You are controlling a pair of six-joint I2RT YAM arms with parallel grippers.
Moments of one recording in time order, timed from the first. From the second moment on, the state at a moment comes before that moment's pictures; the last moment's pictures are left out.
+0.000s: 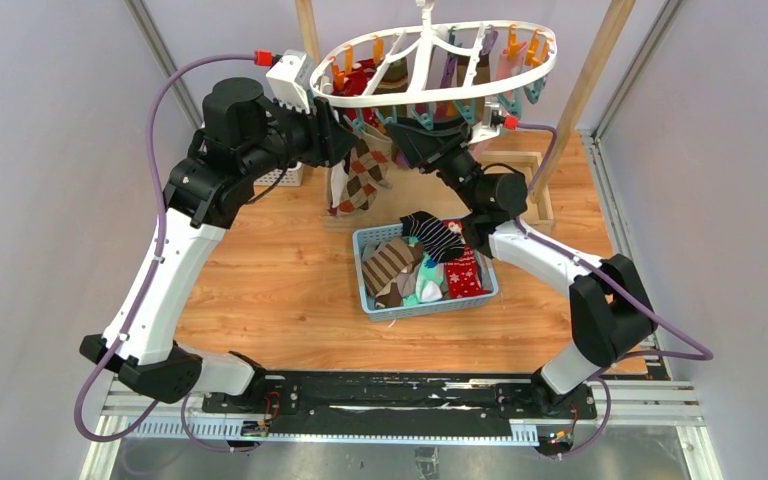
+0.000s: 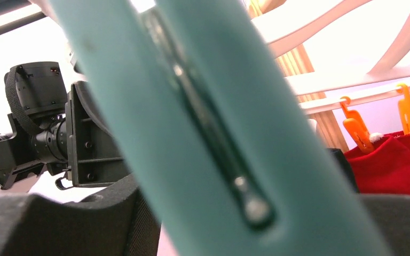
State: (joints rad) left arm -0.49 1.35 1.83 -0.69 0.21 -0.23; right arm 0.58 1.58 1.09 1.28 -0.30 0.85
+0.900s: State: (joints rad) left arm -0.49 1.35 1.91 -0.67 0.28 -0.40; right arm 0.78 1.49 1.12 1.03 -0.02 0.46
